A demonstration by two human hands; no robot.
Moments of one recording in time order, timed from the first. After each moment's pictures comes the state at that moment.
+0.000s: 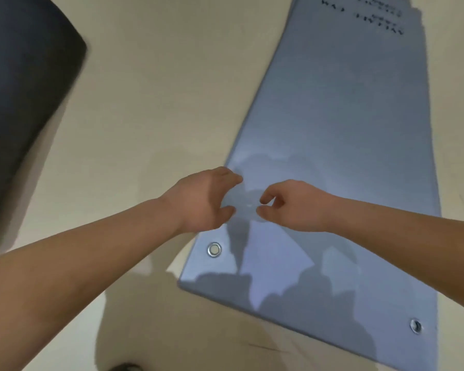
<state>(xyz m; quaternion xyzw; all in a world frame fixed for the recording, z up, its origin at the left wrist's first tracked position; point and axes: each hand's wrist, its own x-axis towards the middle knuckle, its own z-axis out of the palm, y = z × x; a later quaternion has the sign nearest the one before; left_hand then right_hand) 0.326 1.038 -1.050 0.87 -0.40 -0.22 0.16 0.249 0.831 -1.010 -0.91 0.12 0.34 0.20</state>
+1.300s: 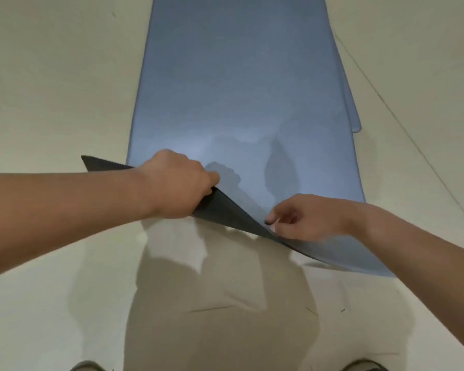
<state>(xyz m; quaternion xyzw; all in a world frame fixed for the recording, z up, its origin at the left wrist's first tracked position) 0.221 0.839 -0.999 0.72 -0.62 -0.13 -0.29 0.023 0.653 -1.035 -0.85 0.16 0.37 0.33</state>
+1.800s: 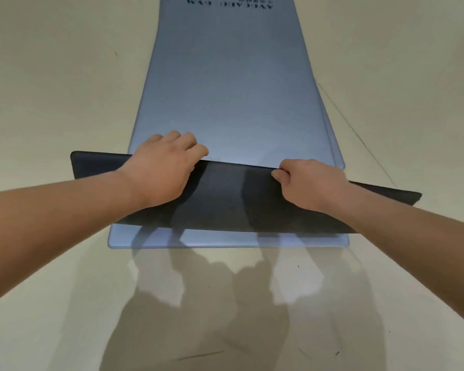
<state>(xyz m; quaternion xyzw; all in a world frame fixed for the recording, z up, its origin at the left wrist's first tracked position) 0.300 0.822 -1.010 0.80 -0.59 0.03 -0.06 0.097 0.616 -0.985 -0.92 0.31 0.19 0.13</state>
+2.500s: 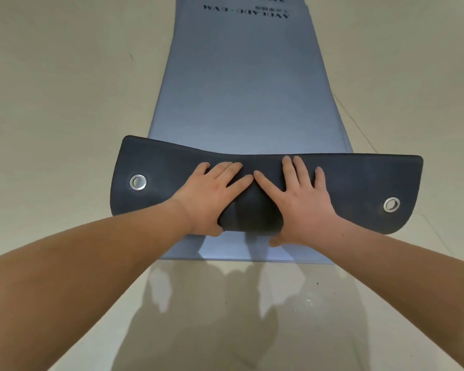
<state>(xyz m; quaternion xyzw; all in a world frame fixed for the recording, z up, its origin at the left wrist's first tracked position) 0.290 0.807 -1.063 0.77 -0.62 -0.05 -0.13 0.134 0.660 -1.029 -0.95 0.19 0.23 -0.10</state>
